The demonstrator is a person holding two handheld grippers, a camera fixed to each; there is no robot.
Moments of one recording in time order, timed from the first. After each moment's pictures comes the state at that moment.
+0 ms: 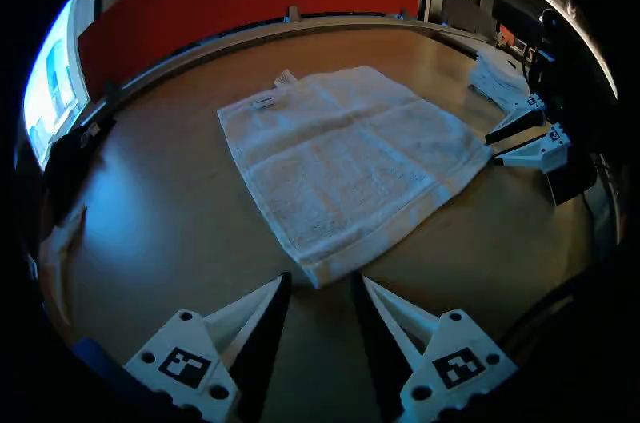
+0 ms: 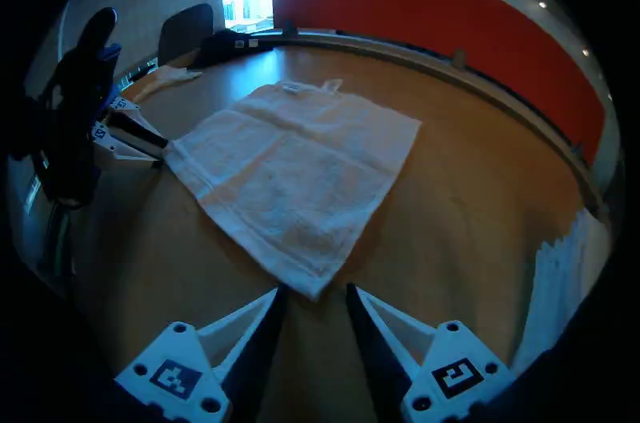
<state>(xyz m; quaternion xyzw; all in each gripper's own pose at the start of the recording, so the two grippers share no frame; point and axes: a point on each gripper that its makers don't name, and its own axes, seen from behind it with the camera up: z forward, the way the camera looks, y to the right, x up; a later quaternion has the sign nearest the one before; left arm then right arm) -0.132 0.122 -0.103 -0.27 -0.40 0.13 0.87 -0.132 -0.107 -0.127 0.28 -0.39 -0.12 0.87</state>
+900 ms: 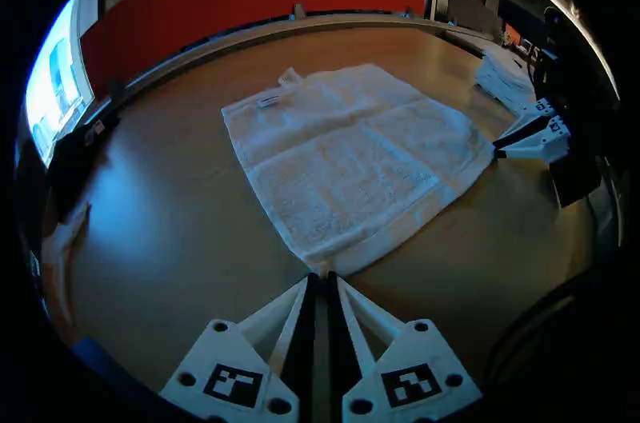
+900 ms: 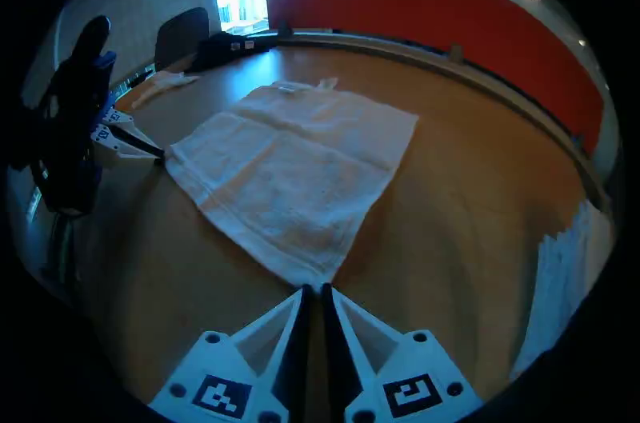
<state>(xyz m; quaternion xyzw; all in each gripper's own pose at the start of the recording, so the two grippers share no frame) -0.131 0.122 -0.103 -0.26 -0.40 0.13 0.87 -0.131 -0.106 -0.127 0.28 -0.40 -0.10 0.87</state>
